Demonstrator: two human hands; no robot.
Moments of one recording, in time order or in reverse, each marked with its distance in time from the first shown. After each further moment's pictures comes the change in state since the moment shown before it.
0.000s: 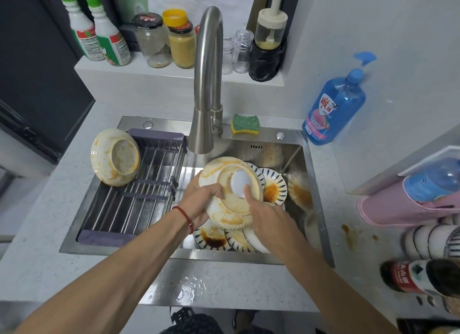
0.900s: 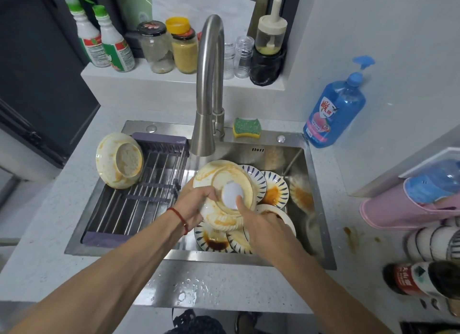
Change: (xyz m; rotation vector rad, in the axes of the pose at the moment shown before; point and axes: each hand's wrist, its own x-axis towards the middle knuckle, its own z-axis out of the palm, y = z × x) left_hand -0.003 0.007 -0.016 -0.025 0.039 -0.029; right_hand -0.012 -0.009 0.008 -0.029 -0.059 -0.039
